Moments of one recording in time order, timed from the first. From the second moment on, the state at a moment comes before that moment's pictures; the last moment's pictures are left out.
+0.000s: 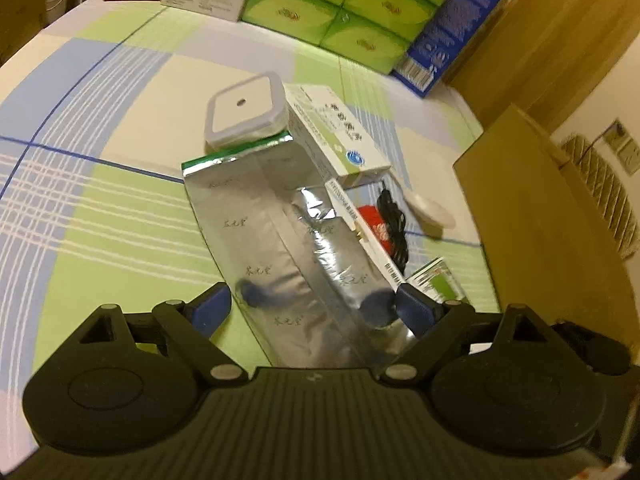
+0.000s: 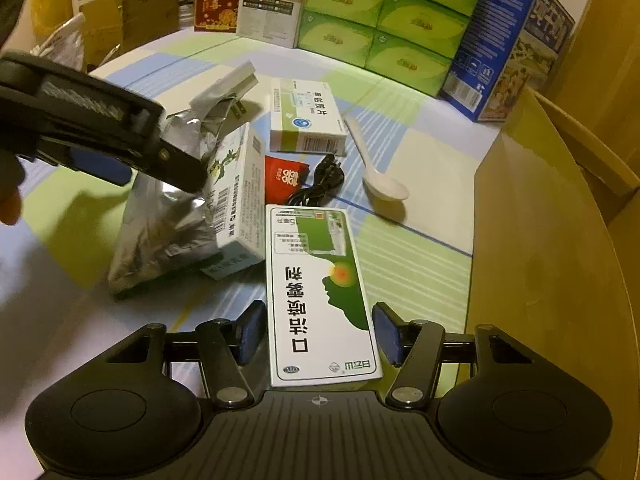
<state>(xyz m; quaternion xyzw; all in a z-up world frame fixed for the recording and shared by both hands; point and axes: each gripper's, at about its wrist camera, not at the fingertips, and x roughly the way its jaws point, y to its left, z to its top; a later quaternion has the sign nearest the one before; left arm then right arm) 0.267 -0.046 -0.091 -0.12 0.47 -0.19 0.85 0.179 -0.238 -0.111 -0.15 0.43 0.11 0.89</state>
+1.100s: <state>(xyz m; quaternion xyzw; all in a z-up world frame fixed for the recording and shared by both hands) 0.239 -0.044 -0.074 0.06 0.50 -0.21 0.84 0.123 -0.250 -0.098 -0.06 0.43 0.13 0.89</state>
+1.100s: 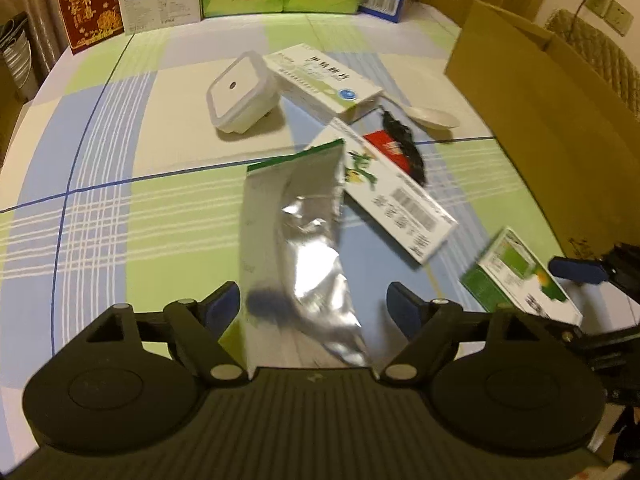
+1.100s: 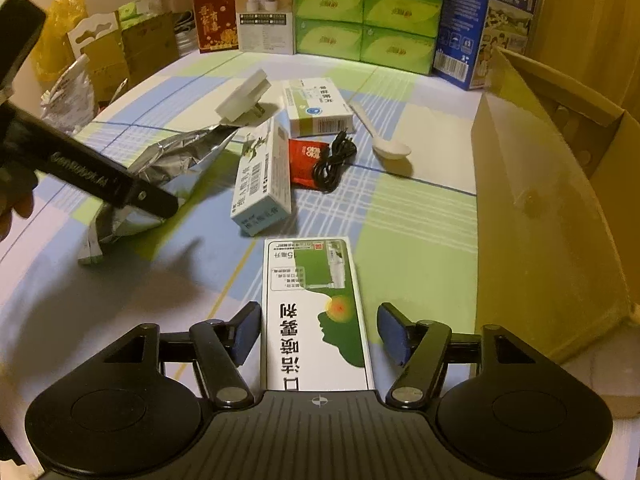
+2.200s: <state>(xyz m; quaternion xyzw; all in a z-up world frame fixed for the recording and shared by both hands) 0.128 -0.045 -0.068 0.15 0.54 -0.25 0.79 0.049 -0.267 -0.097 -0.01 0.47 0.12 0.88</state>
